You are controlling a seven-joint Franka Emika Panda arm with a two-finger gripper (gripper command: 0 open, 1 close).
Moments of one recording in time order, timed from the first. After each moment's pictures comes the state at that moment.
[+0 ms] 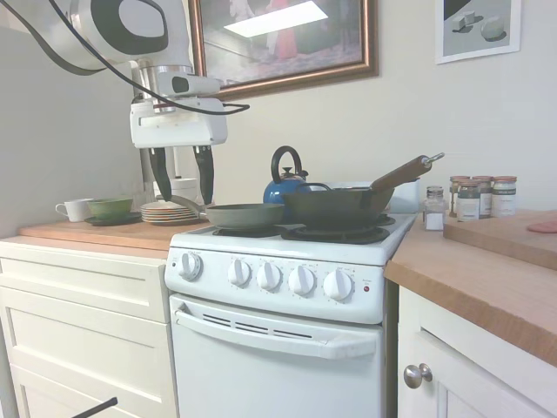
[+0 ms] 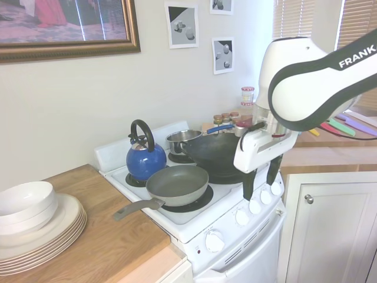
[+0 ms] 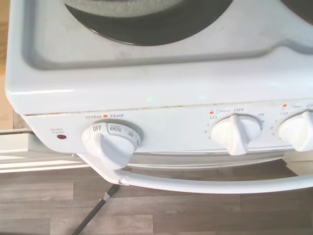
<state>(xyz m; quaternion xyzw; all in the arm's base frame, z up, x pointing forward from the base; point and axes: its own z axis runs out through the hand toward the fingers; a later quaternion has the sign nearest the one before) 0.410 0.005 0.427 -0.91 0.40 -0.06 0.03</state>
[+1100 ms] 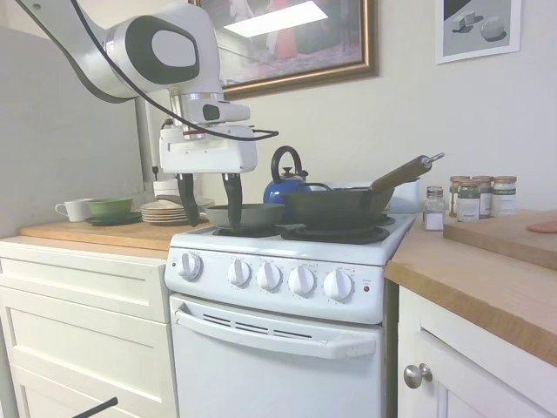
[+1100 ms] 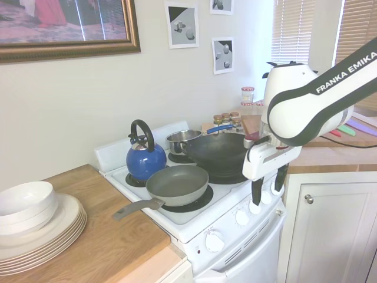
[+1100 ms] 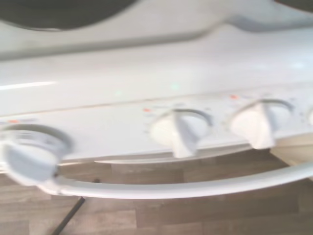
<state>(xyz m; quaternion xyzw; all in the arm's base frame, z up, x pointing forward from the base) 0.426 -0.056 0.374 -0.90 0.42 -0.04 0.02</state>
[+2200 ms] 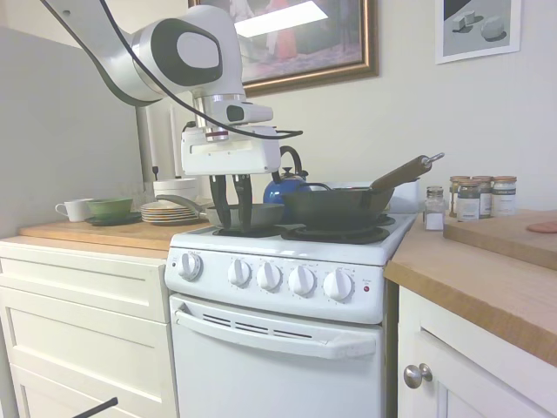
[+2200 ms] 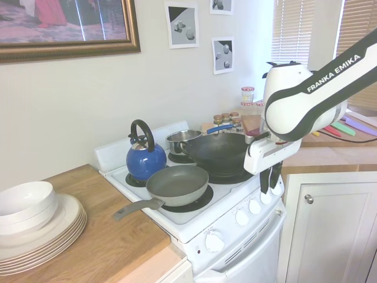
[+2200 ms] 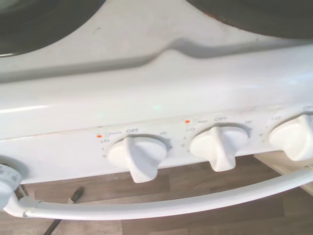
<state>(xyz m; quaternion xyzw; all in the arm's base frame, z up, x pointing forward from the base) 0.443 -0.081 0.378 -0.90 0.44 -0.06 0.01</state>
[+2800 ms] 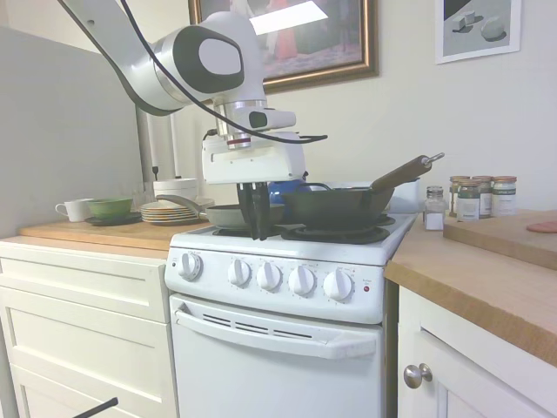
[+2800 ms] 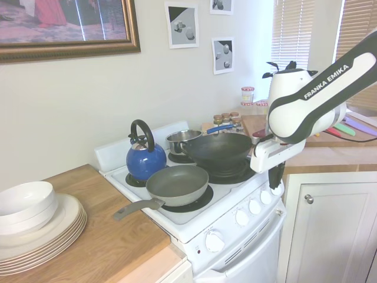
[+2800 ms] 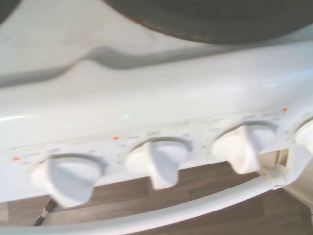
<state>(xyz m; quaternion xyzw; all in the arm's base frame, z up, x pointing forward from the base) 0.452 -0.122 0.358 -0.89 0.45 -0.06 -0.01</state>
